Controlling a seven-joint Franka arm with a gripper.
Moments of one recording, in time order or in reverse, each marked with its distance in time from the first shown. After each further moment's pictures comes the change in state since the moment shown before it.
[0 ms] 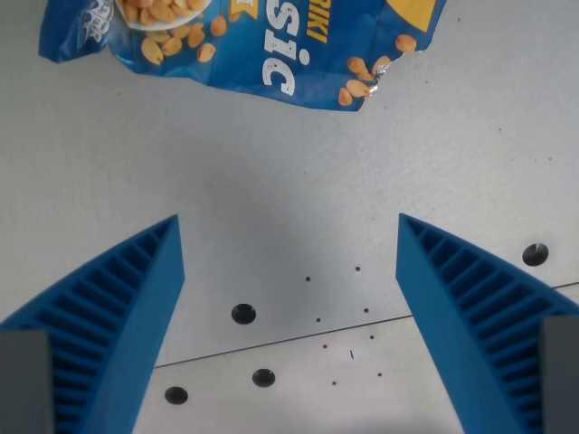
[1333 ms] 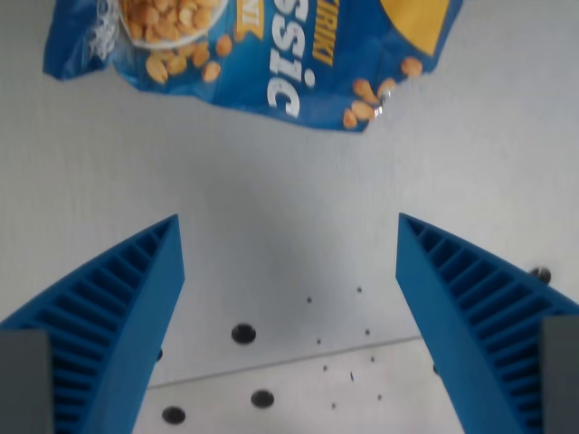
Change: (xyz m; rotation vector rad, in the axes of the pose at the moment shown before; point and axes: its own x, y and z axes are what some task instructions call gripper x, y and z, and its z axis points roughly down) arm 0.013 -0.002 0.009 0.002 0.013 -0.021
